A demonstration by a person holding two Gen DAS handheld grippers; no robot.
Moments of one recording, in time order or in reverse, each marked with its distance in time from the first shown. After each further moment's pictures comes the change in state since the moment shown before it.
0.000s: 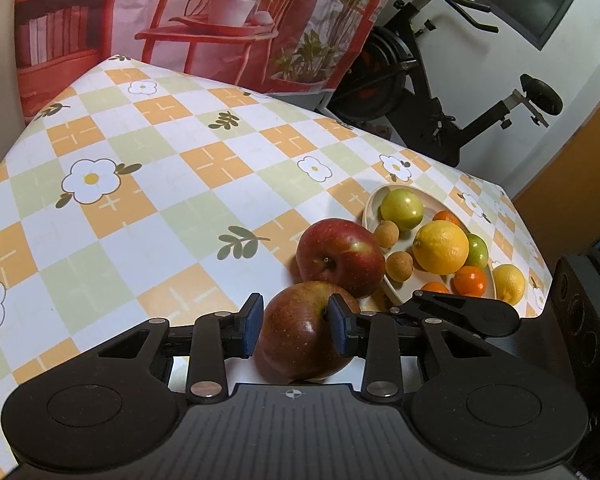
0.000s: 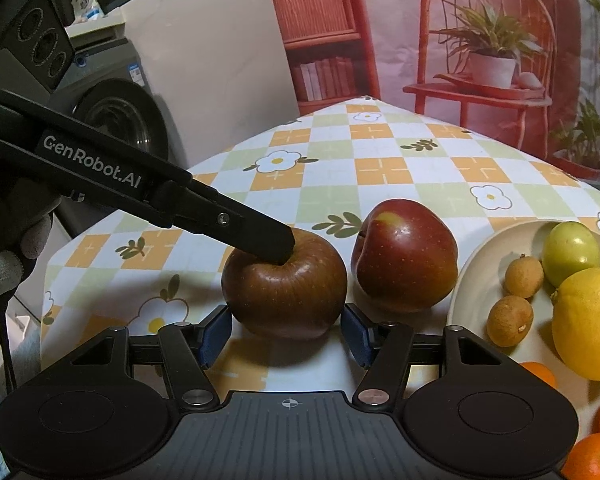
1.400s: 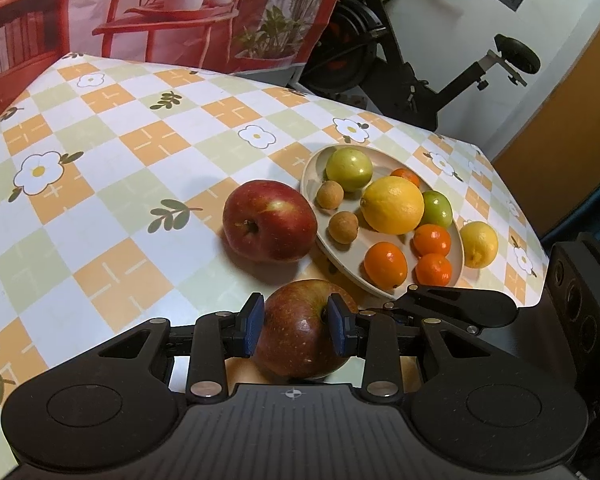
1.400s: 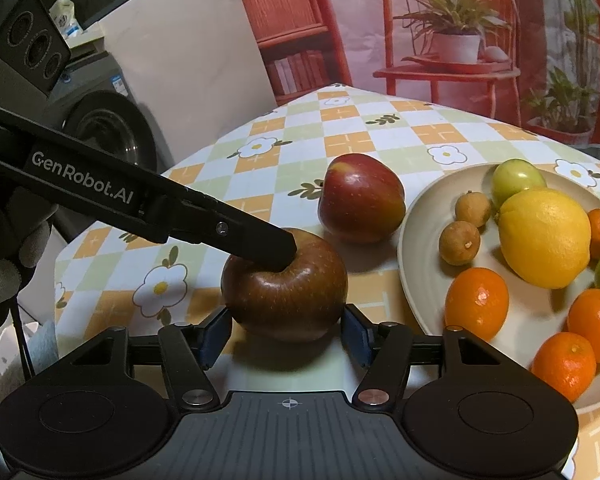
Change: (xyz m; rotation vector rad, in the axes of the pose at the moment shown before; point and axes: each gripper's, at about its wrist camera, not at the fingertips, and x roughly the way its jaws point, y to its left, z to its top) left arm 0.009 -0.047 -0.015 0.086 0.071 -0.025; right arm -0.039 -0.009 -0.030 0.099 0.006 -0.019
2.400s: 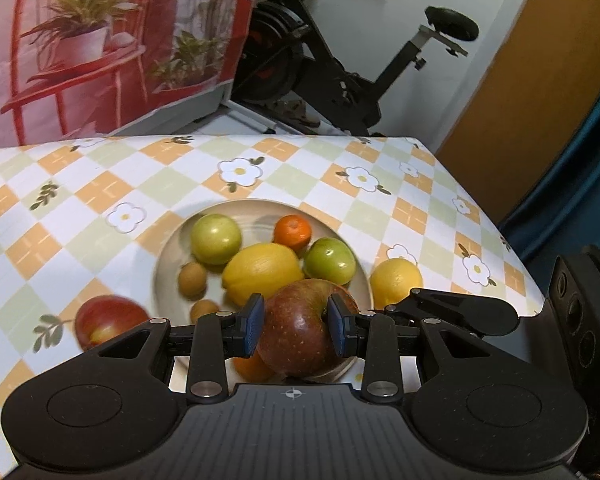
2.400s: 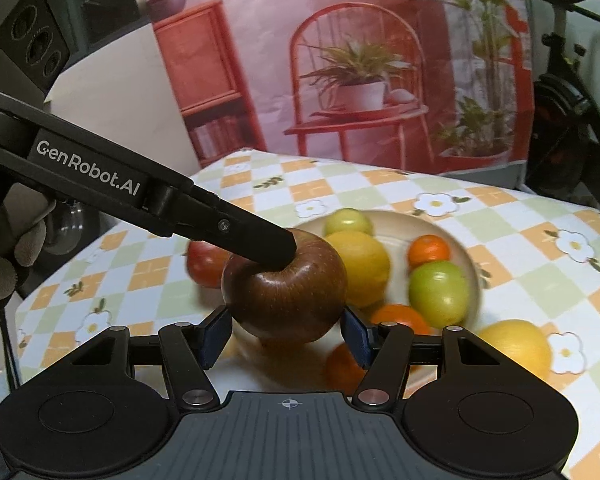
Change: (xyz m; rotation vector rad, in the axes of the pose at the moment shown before) left arm 0.036 -0.104 0.054 0.194 -0.006 -0.066; right arm -0.089 -0.079 -0.011 0.087 -0.169 -0.164
